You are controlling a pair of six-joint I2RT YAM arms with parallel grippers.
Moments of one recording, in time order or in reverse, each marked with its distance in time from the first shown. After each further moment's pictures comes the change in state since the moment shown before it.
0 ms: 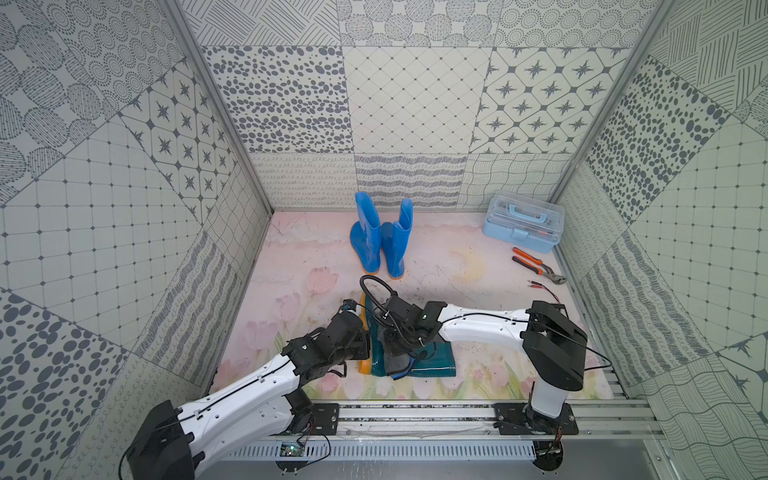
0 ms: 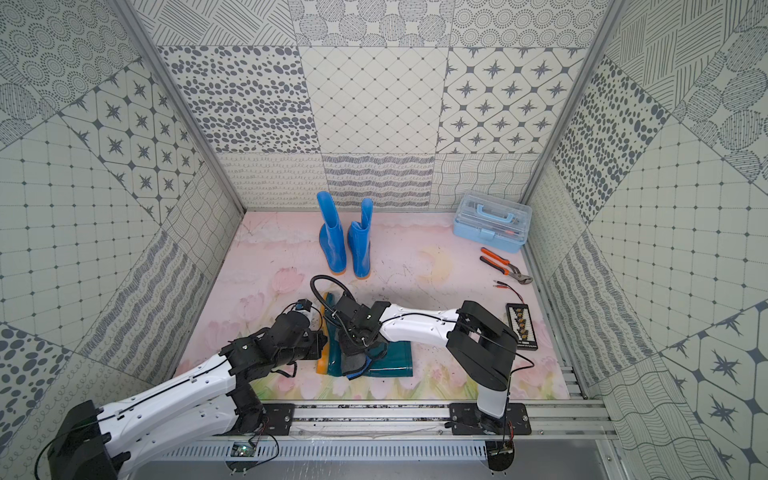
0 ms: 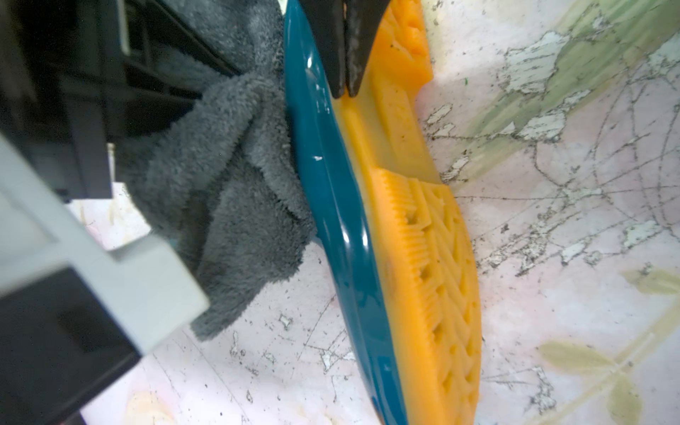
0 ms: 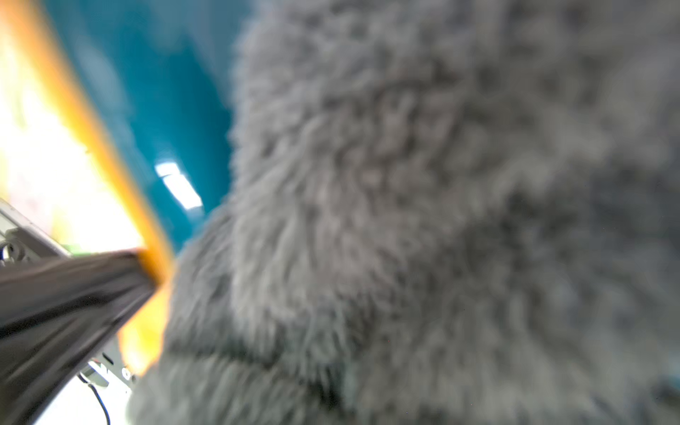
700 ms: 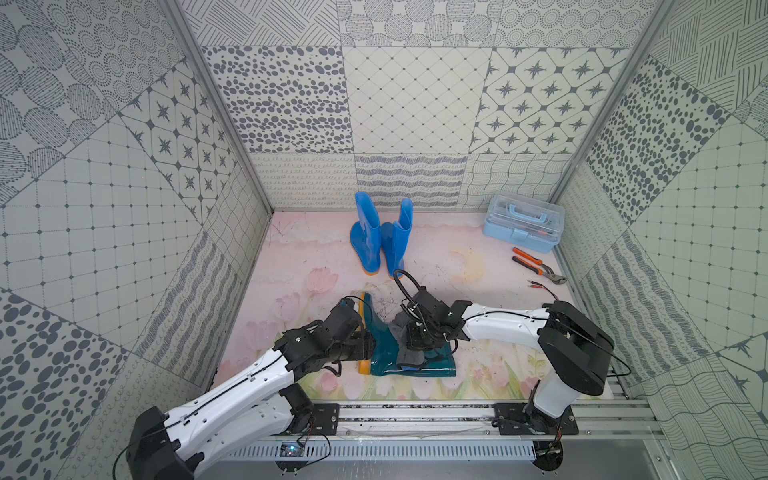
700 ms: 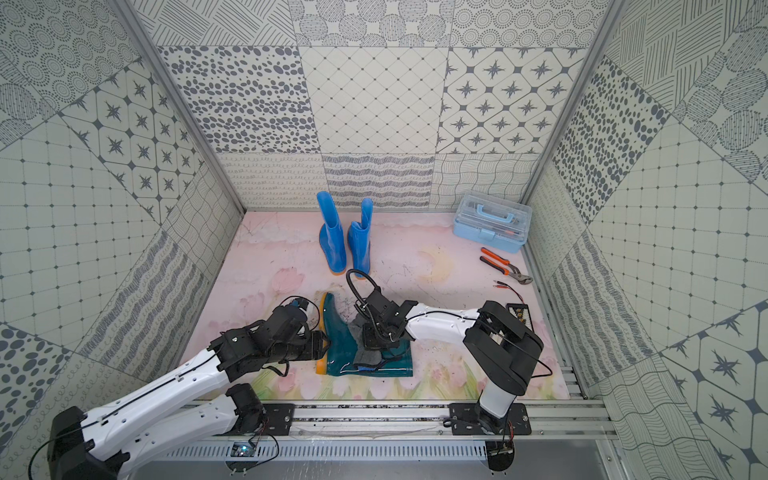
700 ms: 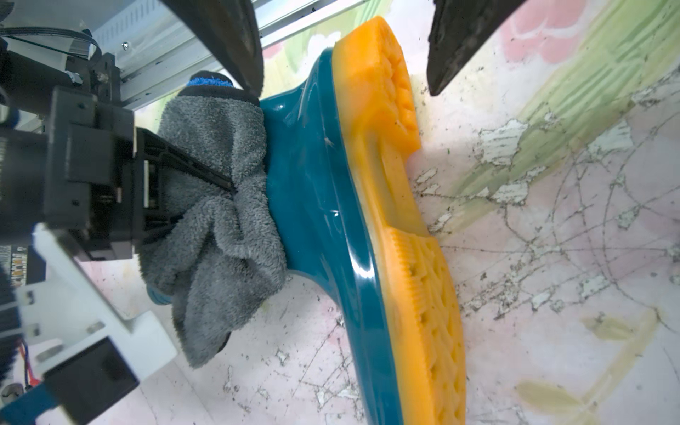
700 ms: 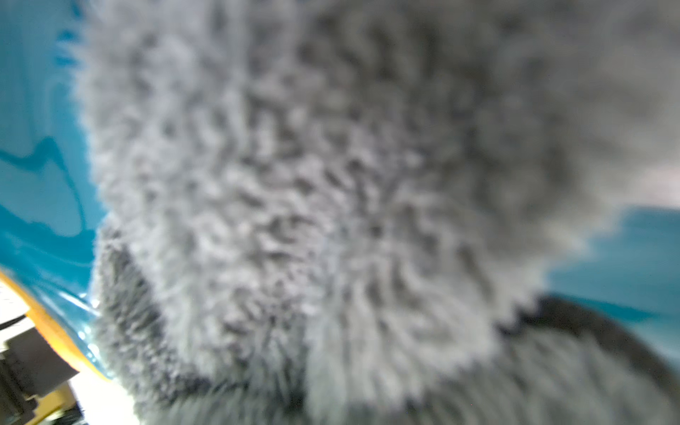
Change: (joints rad) left arm -0.002 -0.013 0.168 -0.309 0.058 -0.028; right arm -0.111 -0.122 -0.165 0.042 -0.069 0.021
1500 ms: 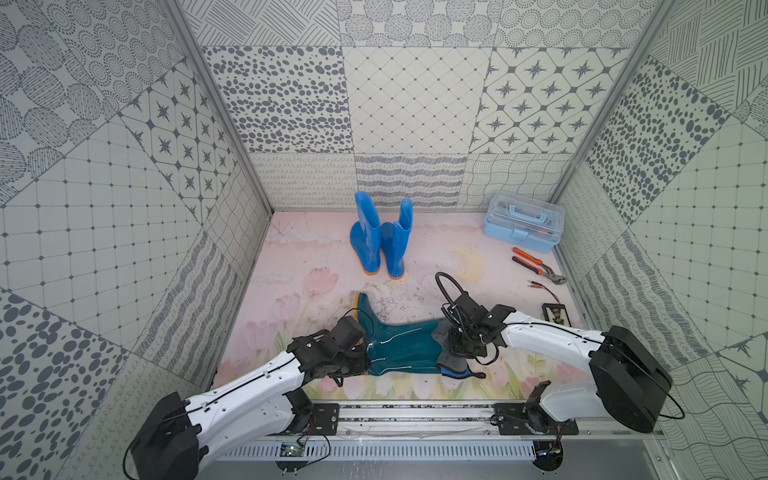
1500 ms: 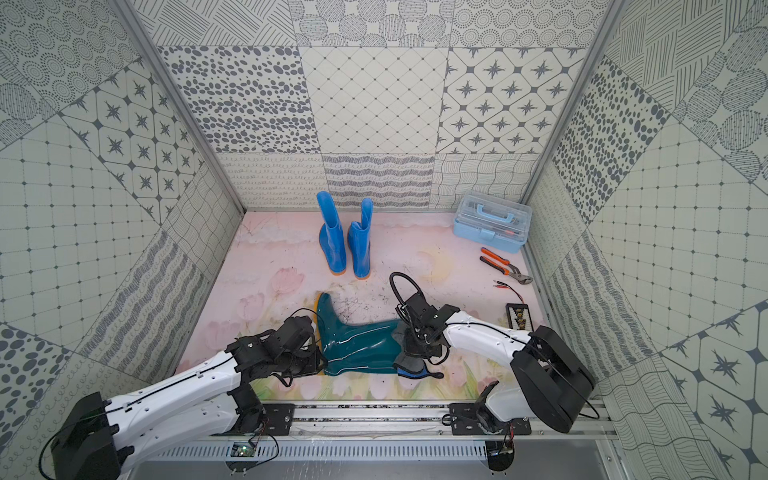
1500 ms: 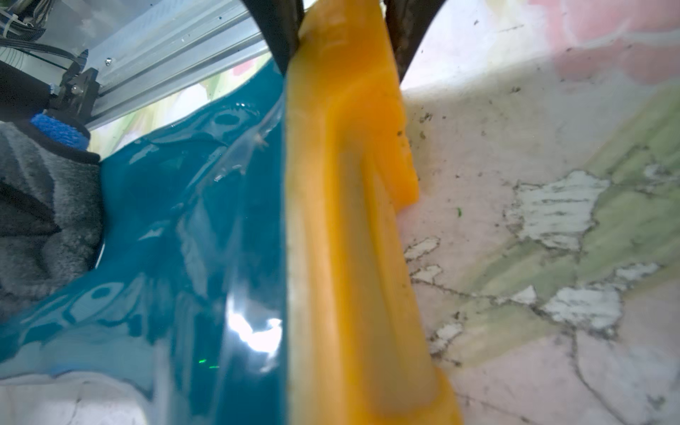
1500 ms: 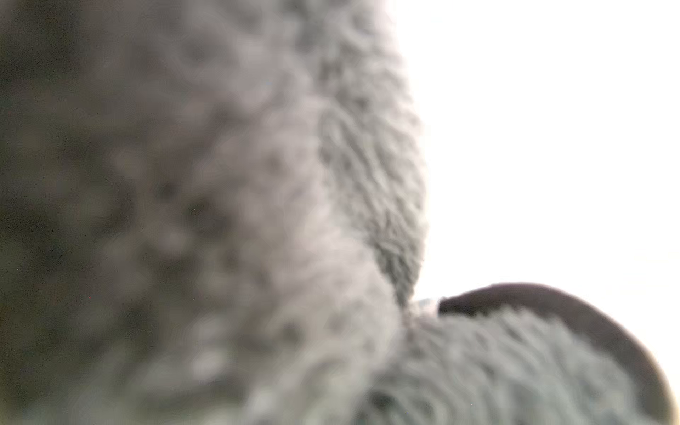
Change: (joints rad) left arm -0.004 0.072 -0.162 0.111 0.116 -0.119; right arm -0.192 -0.300 -0.269 -0.232 0.057 -0.019
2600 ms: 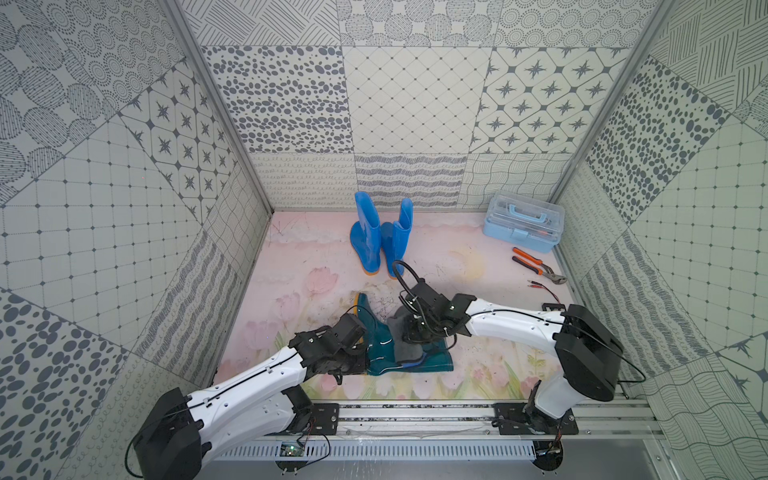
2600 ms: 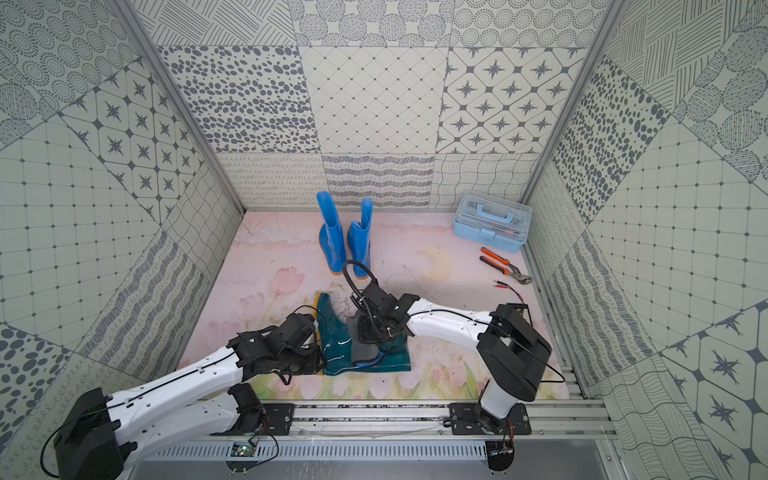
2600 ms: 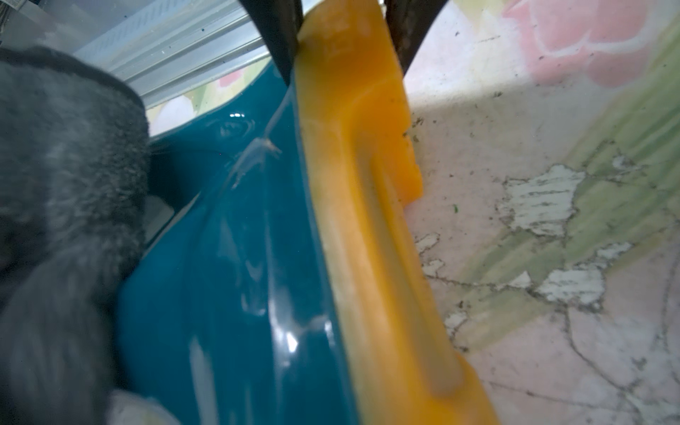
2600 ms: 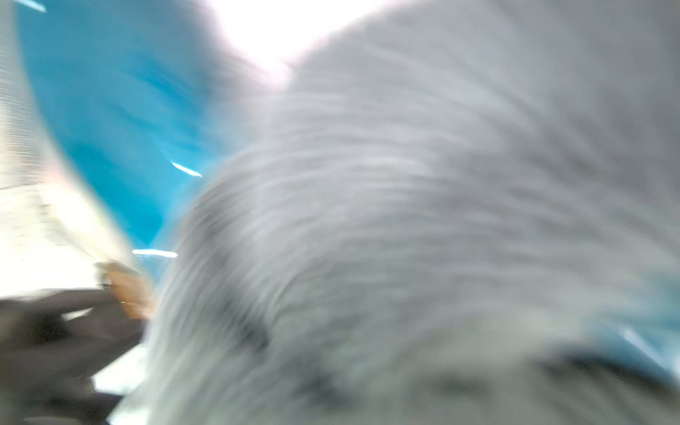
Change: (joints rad) left arm 0.000 0.022 0.050 -0.064 -0.006 0.099; right arm 0.198 0.312 0.439 0.209 -0.084 0.046
